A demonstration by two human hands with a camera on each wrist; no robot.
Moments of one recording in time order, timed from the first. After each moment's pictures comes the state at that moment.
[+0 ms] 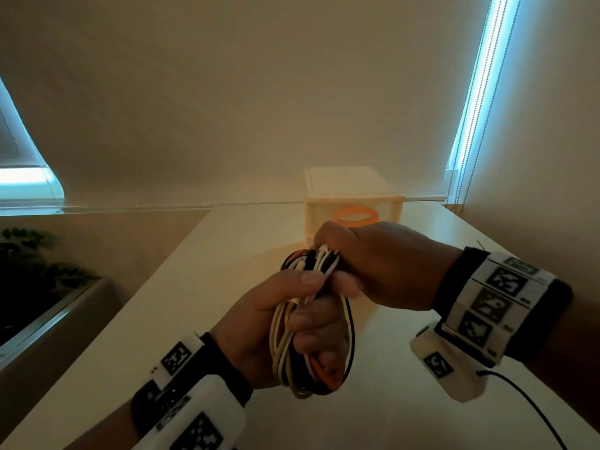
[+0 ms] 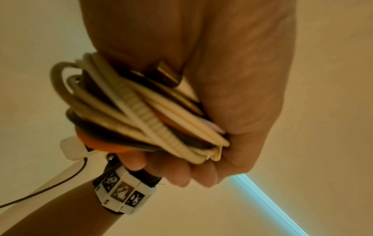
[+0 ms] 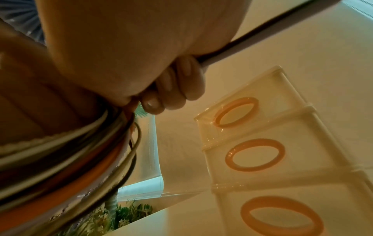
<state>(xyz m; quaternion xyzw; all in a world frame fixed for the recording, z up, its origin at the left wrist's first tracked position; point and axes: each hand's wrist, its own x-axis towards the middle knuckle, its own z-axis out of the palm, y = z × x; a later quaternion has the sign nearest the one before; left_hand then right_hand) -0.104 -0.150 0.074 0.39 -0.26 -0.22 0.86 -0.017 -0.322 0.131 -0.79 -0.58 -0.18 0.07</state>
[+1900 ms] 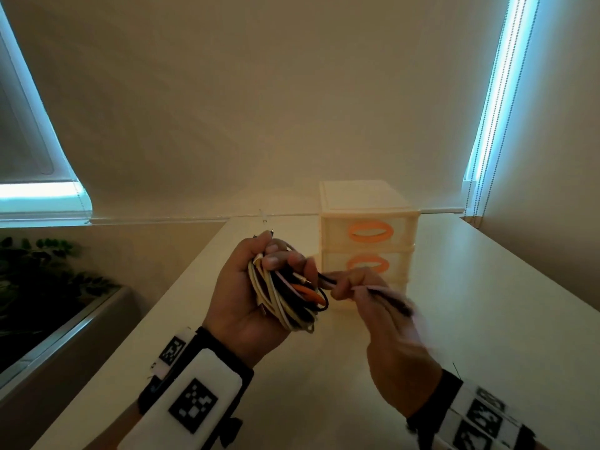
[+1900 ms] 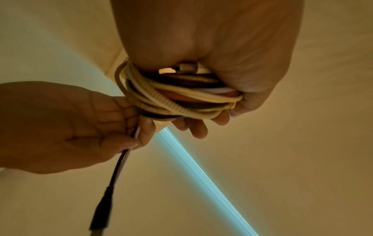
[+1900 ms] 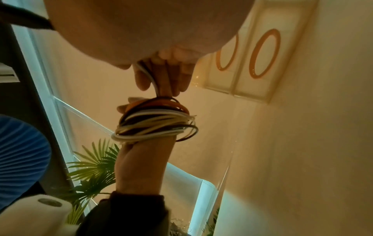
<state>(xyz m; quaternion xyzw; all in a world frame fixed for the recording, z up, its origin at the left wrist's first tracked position) -0.087 -0.120 0.091 0.26 -0.04 -0.03 0.96 -0.048 -0.287 0.033 -0.58 -0.37 -0.11 0.71</state>
